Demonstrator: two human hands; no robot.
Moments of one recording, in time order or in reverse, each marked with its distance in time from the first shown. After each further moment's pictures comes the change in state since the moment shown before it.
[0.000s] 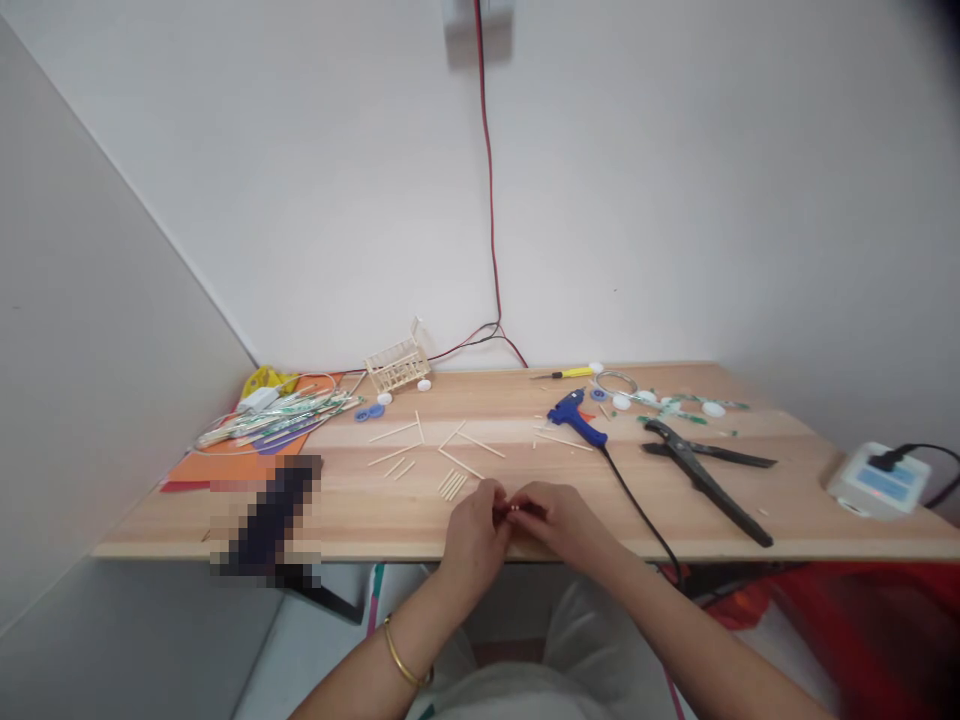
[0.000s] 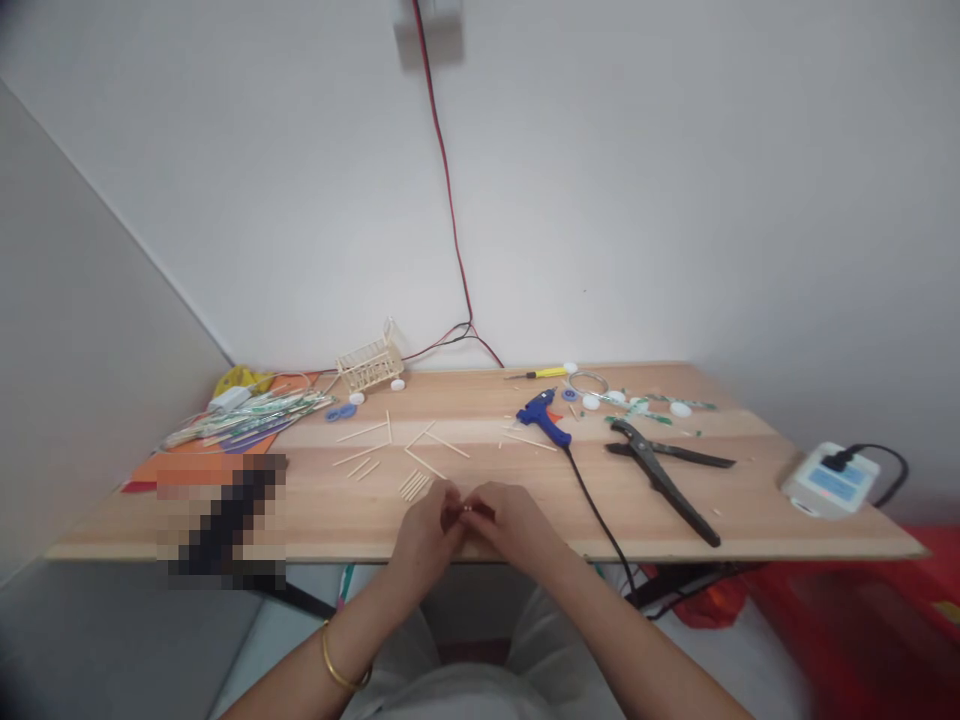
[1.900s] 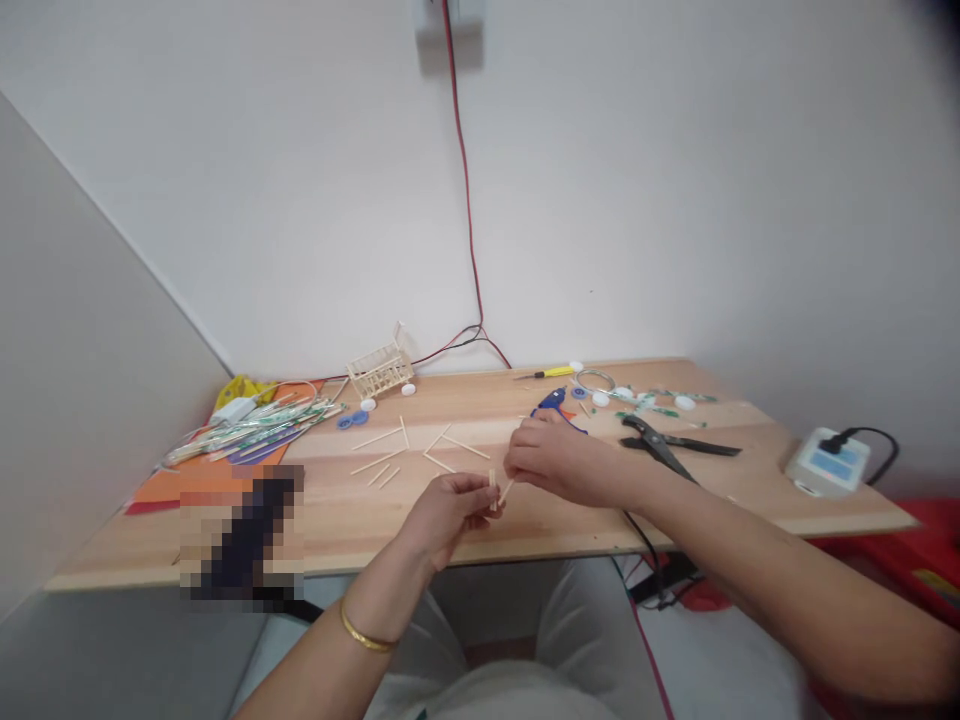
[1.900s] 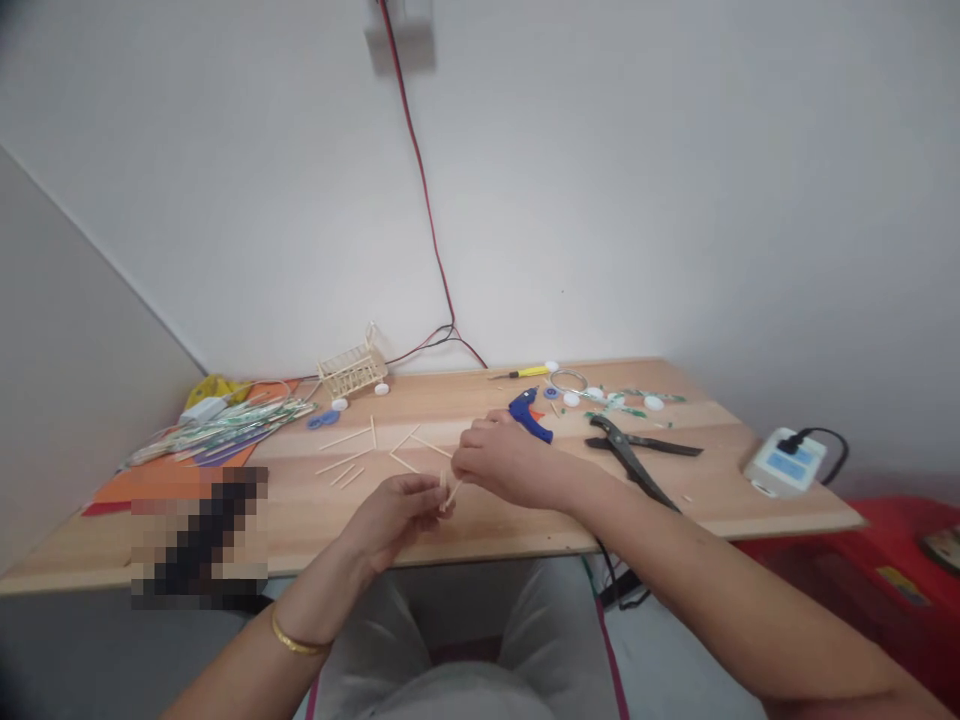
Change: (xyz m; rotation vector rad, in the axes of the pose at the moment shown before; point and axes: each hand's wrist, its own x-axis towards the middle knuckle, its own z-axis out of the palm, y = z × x) left_hand 0.024 0.024 -0.043 -0.984 -0.360 -0.414; right_hand 0.031 -0.040 -0.092 -0.665 -0.188 -0.540
